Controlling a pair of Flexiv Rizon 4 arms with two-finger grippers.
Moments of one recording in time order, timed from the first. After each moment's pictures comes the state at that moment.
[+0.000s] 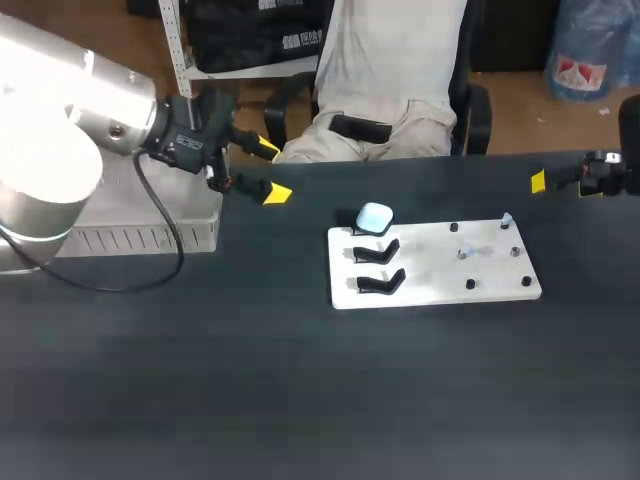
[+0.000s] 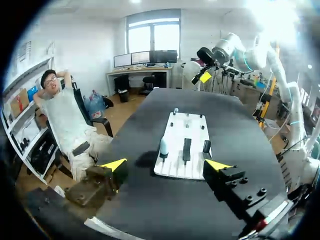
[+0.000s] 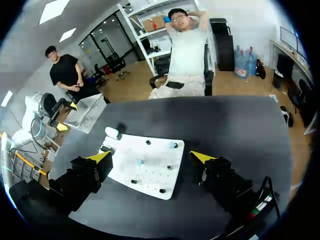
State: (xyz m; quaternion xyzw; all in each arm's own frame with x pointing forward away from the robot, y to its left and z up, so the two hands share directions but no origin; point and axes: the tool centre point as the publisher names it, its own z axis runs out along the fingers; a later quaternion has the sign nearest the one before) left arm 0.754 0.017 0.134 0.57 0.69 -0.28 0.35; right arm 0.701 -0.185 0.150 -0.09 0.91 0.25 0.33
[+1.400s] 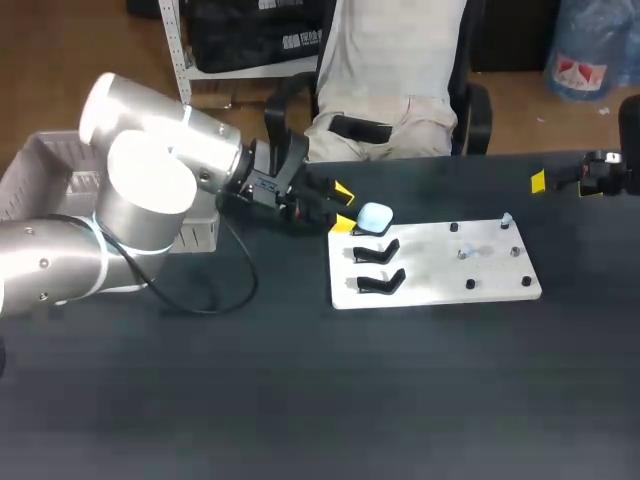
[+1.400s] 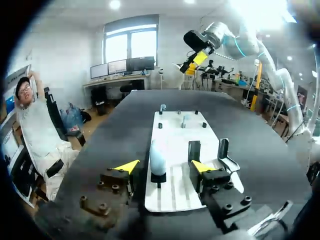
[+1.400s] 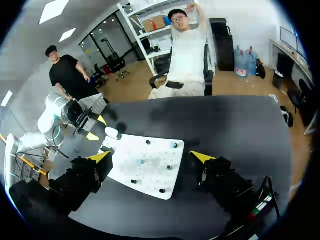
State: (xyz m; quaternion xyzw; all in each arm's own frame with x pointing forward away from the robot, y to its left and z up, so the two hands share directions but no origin) left arm 0.773 -0.078 0.043 0.62 0.61 -0.35 0.35; right arm 0.701 -0.185 0.150 -0.09 0.91 0.25 0.33
